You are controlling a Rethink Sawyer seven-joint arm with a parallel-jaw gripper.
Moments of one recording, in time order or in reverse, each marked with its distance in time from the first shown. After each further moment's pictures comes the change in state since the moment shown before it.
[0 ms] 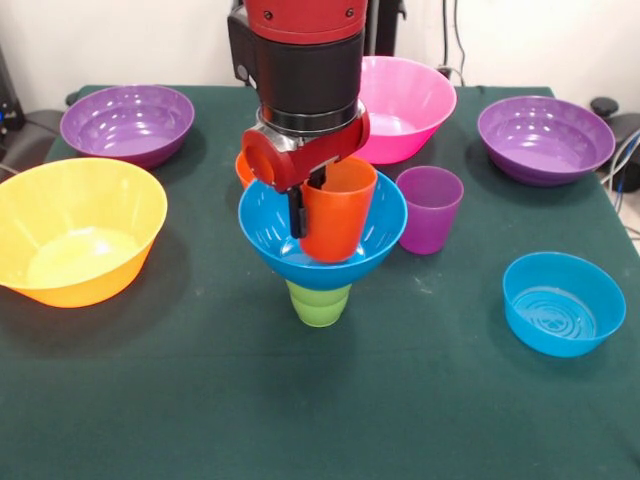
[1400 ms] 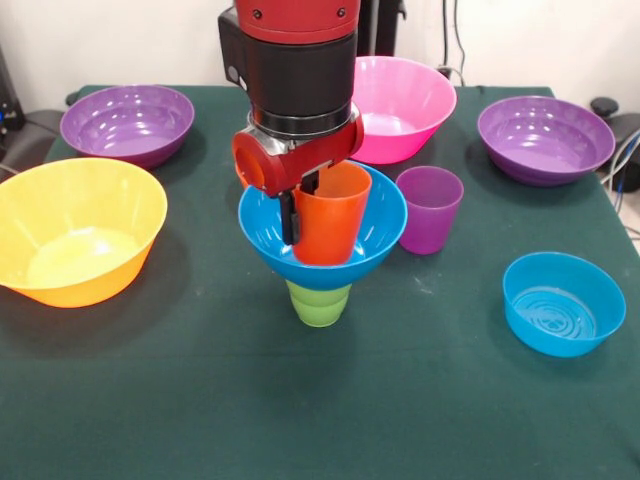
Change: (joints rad) arm -0.001 0.007 0.001 -0.028 0.000 0.010 0.000
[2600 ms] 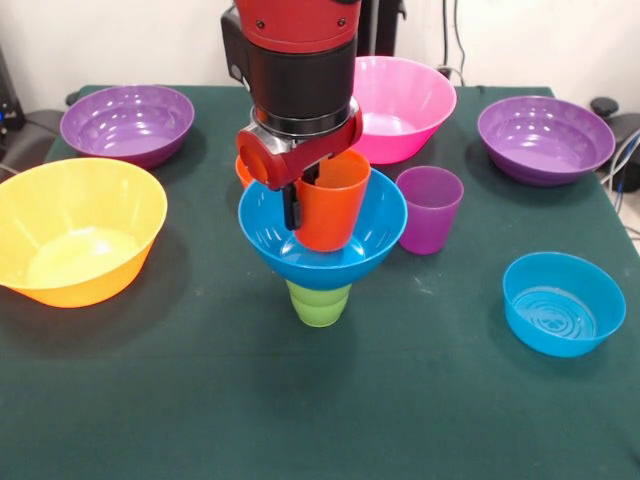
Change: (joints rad) arm 0.000 0.011 0.000 0.000 0.000 0.089 0.000
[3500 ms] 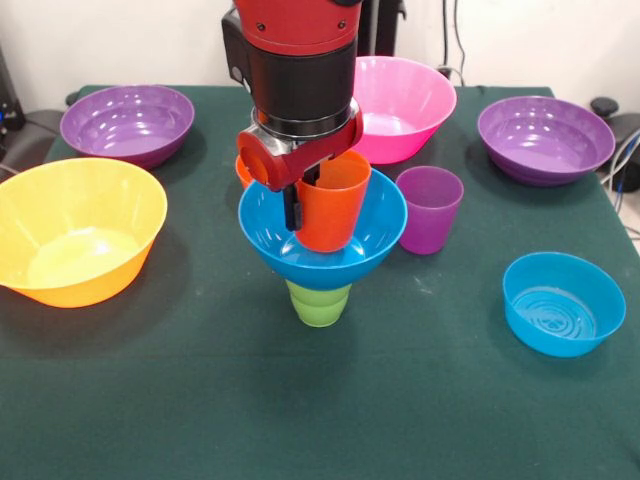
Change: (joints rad) arm 0.000 0.003 0.000 0.000 0.000 0.000 0.000
